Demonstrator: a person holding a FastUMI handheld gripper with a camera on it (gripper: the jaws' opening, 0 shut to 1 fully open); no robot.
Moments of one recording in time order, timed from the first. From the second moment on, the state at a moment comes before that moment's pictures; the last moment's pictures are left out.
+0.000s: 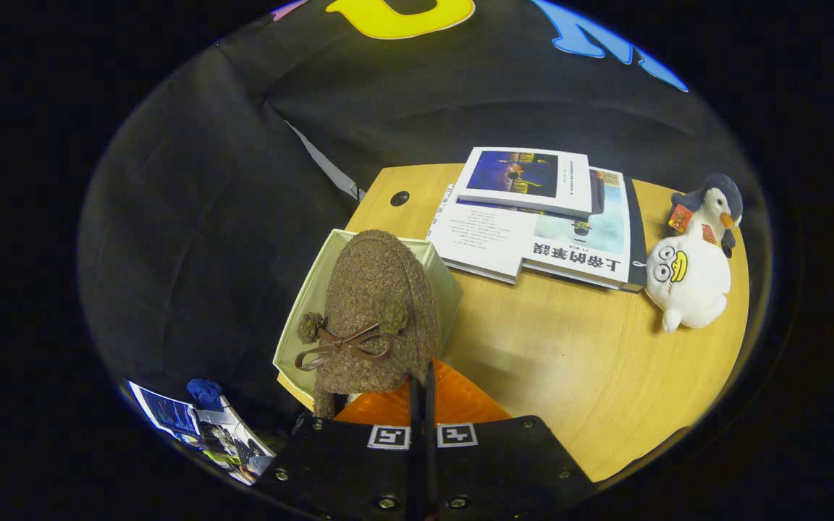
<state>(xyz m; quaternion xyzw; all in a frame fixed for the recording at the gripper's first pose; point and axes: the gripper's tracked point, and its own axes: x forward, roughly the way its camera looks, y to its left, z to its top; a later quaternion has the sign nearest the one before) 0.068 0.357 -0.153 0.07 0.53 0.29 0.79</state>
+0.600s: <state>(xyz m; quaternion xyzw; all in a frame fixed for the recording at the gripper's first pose) 0.087 0.451 -0.167 0.02 0.54 0.31 0.78</state>
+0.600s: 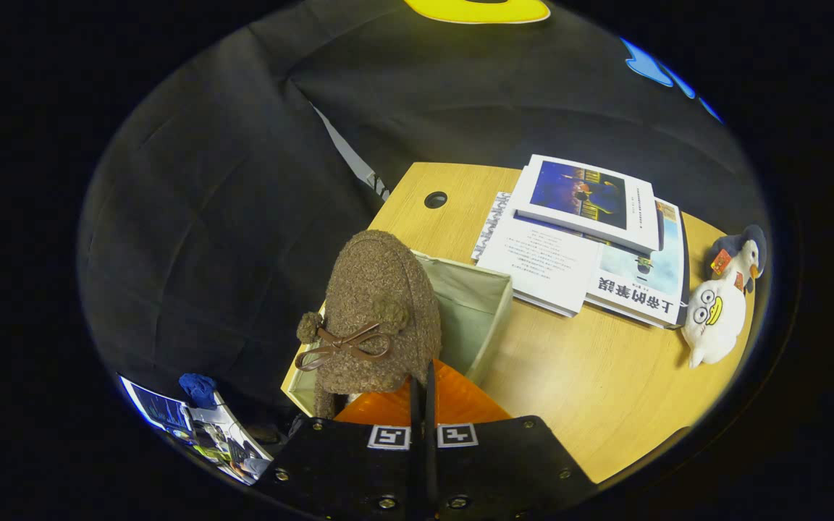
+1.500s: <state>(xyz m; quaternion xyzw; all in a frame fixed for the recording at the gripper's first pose) 0.095 0.434 -0.147 0.00 0.45 0.27 0.85</state>
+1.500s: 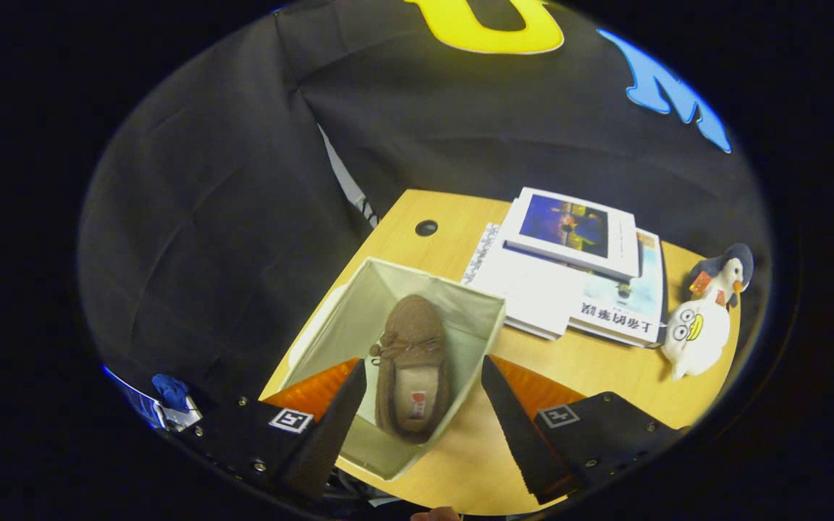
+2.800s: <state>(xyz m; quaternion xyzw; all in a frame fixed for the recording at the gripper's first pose) 0.078 0.089 0.066 0.04 0.00 0.06 1.00</state>
